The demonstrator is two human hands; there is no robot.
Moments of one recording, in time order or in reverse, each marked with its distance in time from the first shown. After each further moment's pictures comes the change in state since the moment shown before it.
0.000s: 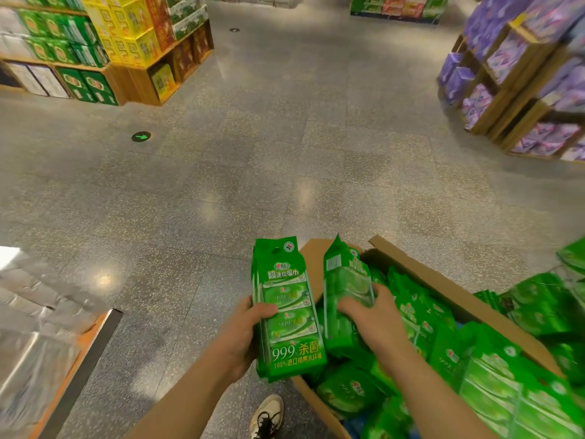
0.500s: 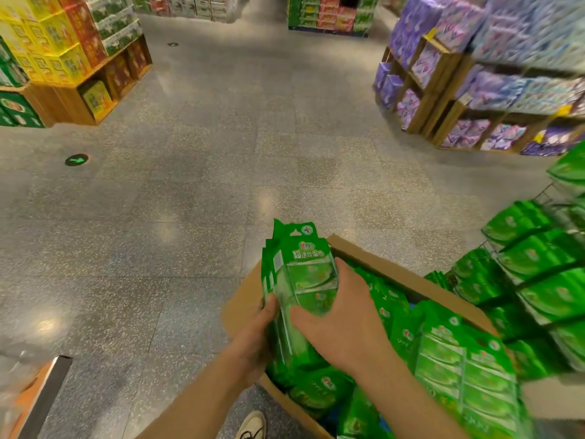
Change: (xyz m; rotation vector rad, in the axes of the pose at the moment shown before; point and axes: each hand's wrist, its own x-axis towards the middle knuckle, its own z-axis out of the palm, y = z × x) left_hand 0.004 -0.004 0.074 0.074 -0.252 -0.009; right_hand -0.041 -0.026 -0.008 -0.396 0.171 -0.237
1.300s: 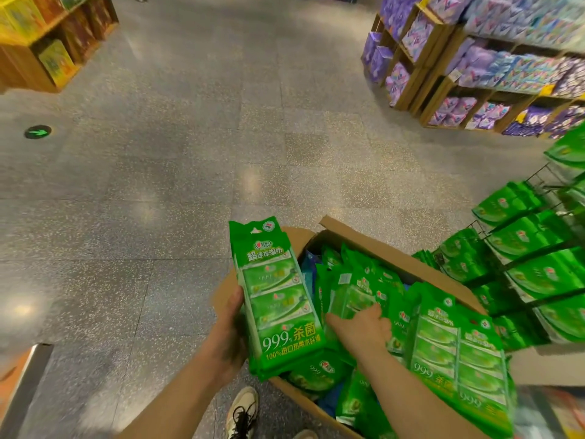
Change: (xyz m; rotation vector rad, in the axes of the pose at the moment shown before) left_hand 0.007 -0.011 -0.050 -0.215 -0.047 0.003; right_hand 0.037 0.116 0.058 -0.173 -0.014 0.795
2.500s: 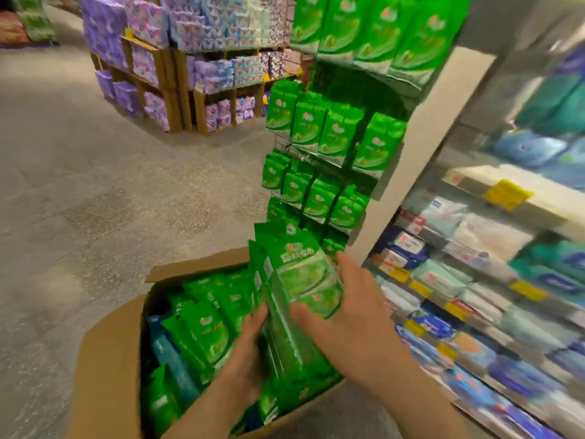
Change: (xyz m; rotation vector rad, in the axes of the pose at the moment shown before) left_hand 0.014 -0.103 0.176 0.371 -0.441 -0.570; right_hand -0.188 0.103 -0.161 0.357 0.515 -0.174
